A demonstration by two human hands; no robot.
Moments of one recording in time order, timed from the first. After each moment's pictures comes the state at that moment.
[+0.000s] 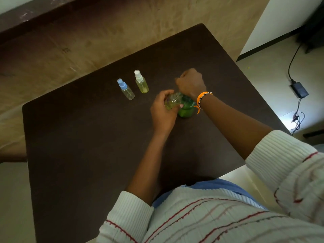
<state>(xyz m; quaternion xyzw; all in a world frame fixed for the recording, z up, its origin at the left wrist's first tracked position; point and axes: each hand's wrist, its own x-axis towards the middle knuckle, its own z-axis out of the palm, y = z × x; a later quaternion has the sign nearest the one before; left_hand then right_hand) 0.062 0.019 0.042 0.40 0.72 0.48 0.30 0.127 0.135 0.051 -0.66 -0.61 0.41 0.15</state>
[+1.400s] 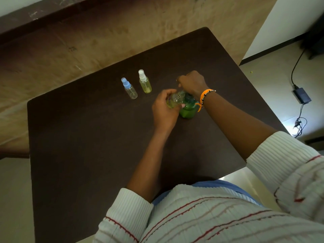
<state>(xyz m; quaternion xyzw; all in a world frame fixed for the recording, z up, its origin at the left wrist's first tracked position) 0.060 0.018 0.048 0.41 0.72 0.48 0.29 0.127 0.137 0.056 -0.64 -0.60 0.46 0.13</state>
